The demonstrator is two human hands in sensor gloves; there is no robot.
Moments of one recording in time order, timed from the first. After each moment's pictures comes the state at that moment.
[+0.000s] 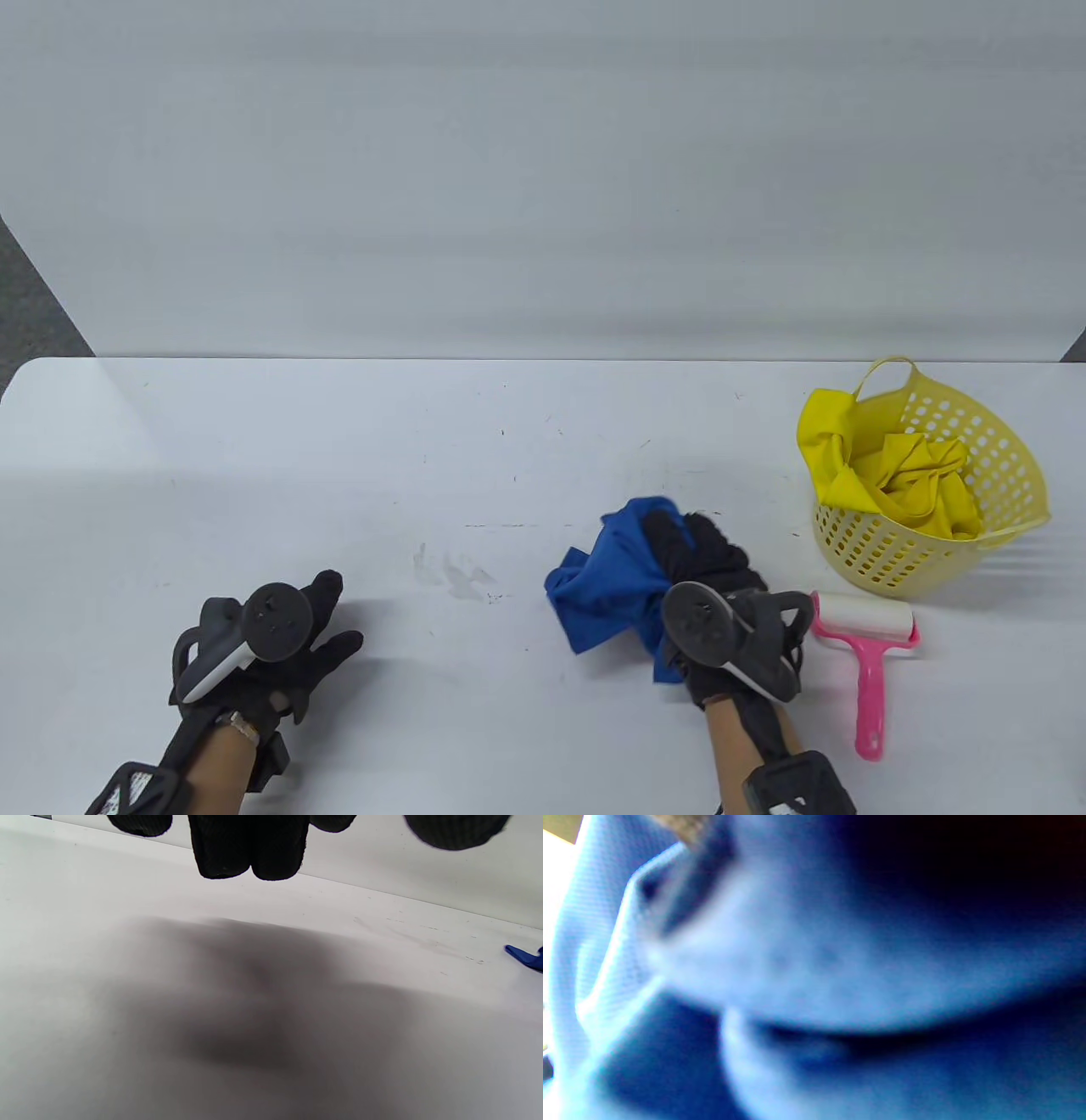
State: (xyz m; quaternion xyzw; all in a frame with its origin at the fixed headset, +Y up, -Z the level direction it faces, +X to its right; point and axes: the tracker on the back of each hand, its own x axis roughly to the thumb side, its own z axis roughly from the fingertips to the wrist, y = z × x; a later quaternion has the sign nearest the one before) left_hand -0.296 -0.748 -0.305 -0.11 -0.03 0.11 0.99; right_hand 0.163 -0.606 -0.310 0.08 -0.27 0.96 0.07
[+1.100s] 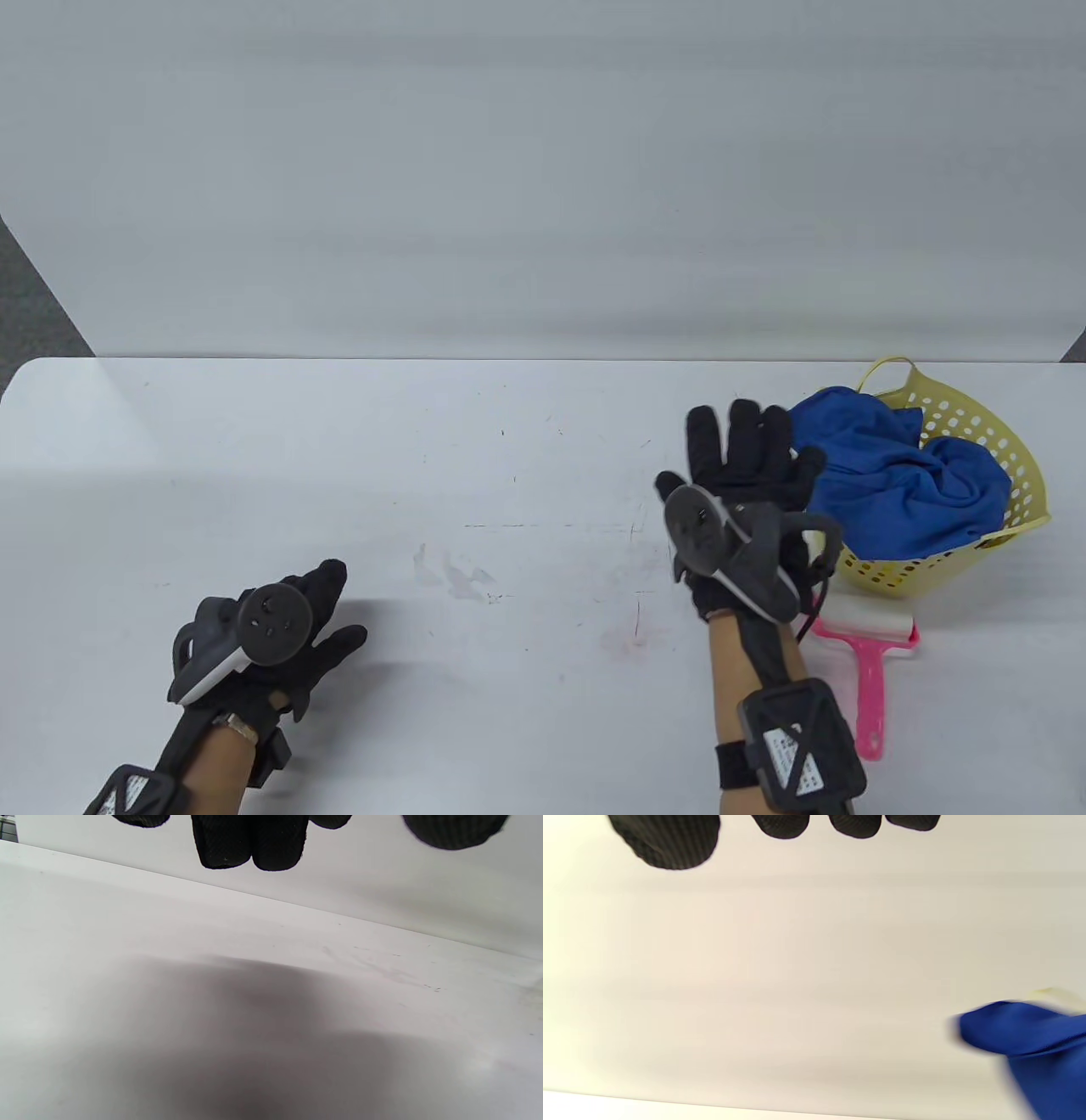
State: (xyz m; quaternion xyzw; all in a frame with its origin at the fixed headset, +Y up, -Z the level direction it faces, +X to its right) left_hand -0.292 -0.729 -0.297 -0.07 -0.07 0.13 0.99; right_hand 0.112 -0.578 -0.326 0.07 -0.25 0.96 0.03
